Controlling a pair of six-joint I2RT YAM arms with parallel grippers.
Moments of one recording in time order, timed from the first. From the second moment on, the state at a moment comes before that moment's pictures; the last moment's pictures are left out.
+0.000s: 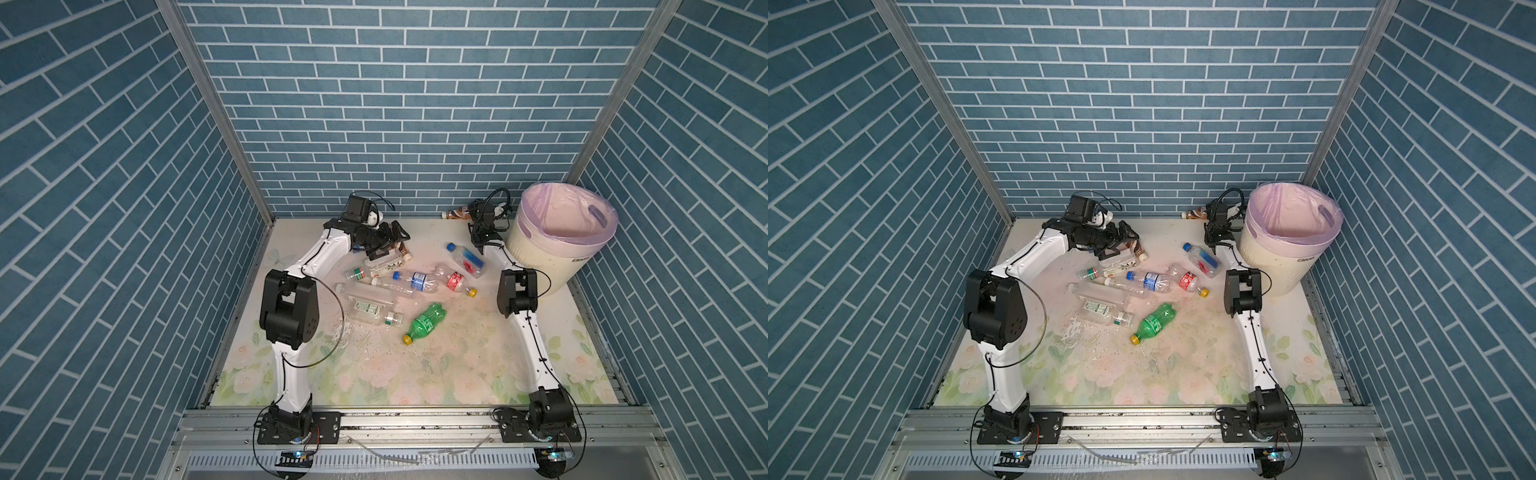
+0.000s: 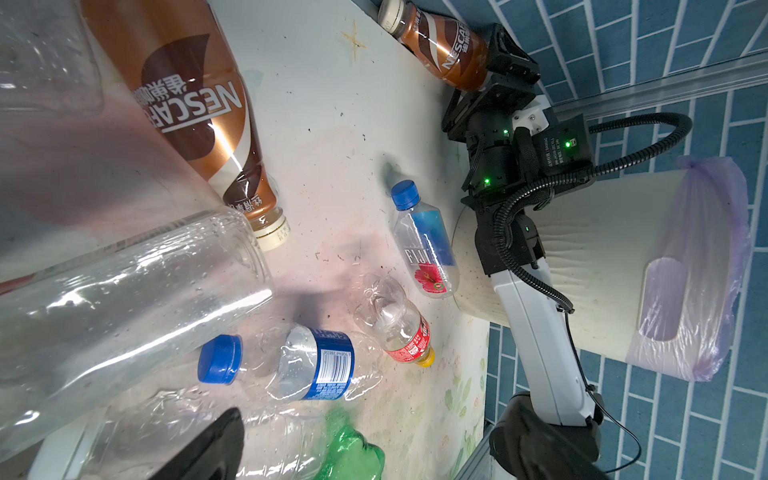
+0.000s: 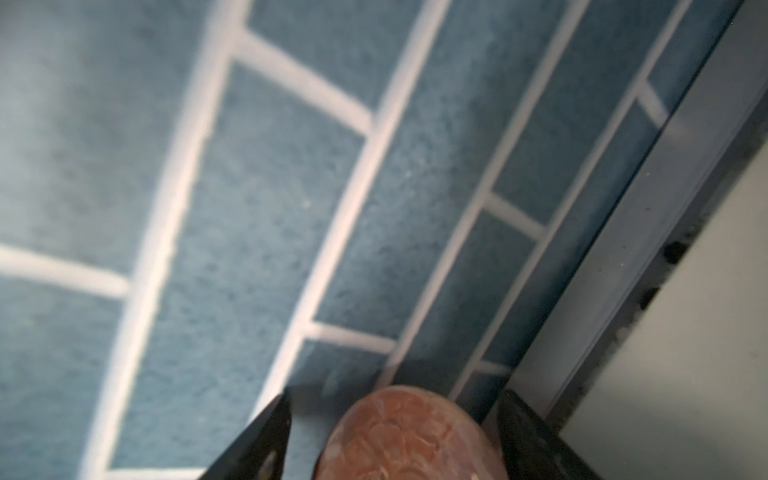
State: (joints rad) left arm -0.31 2.01 1.75 -0.59 0.61 -0.70; right arm 0.18 3.00 2.67 0.14 0.26 1.12
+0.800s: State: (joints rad) left arm -0.31 2.01 1.75 -0.60 0.61 -0.70; right arm 0.18 2.96 2.55 0.25 0.24 1.12
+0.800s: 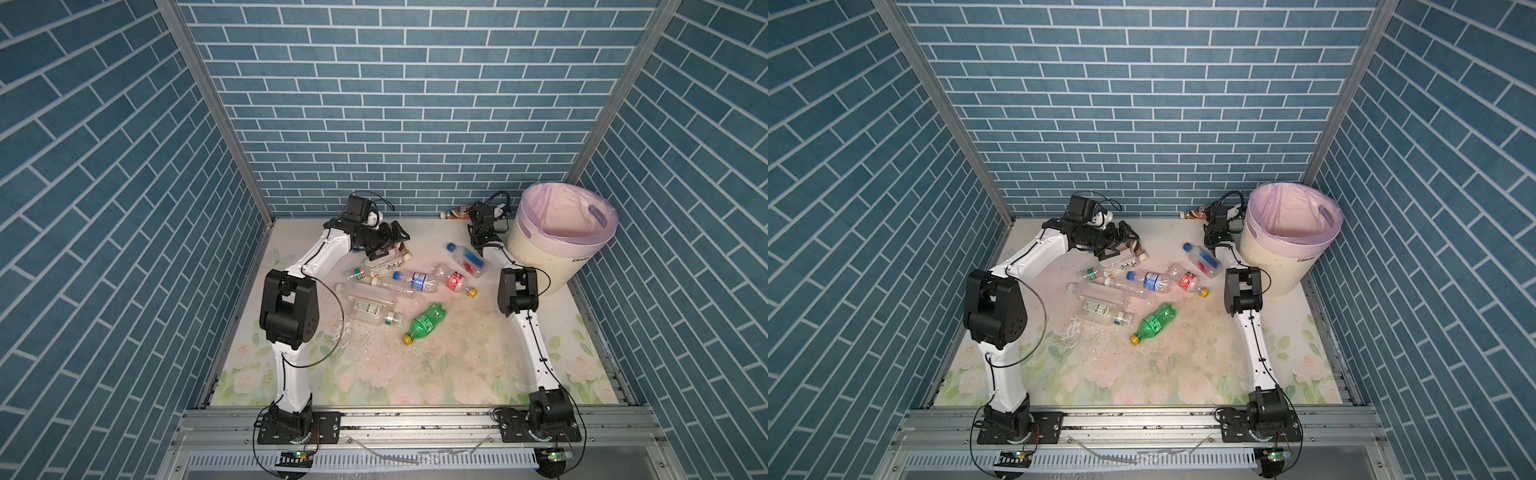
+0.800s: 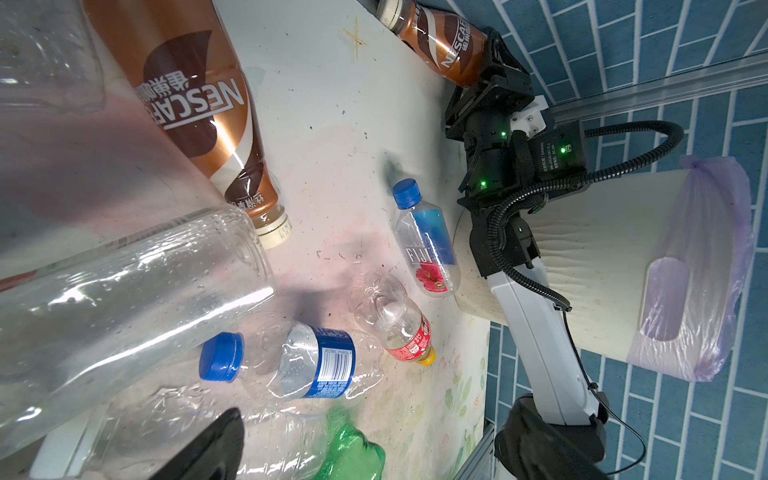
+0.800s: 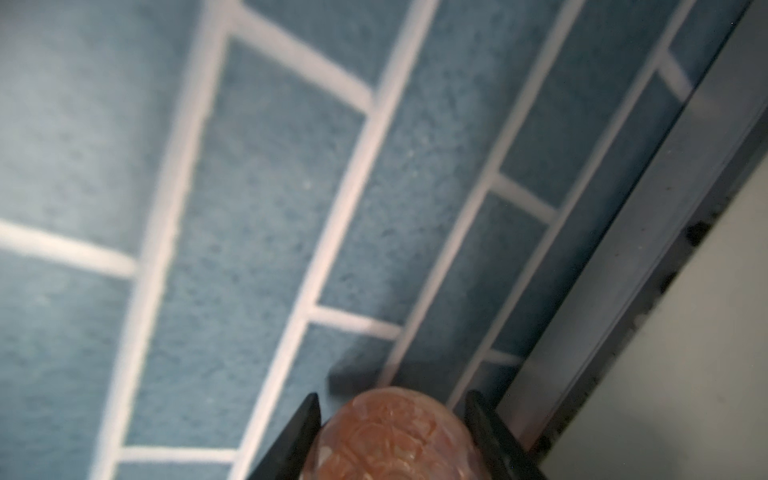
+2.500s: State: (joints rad) left arm -0.32 1.78 1.73 -0.58 0.52 -0.70; right arm 0.44 2.09 1.83 0.13 0.18 0.65
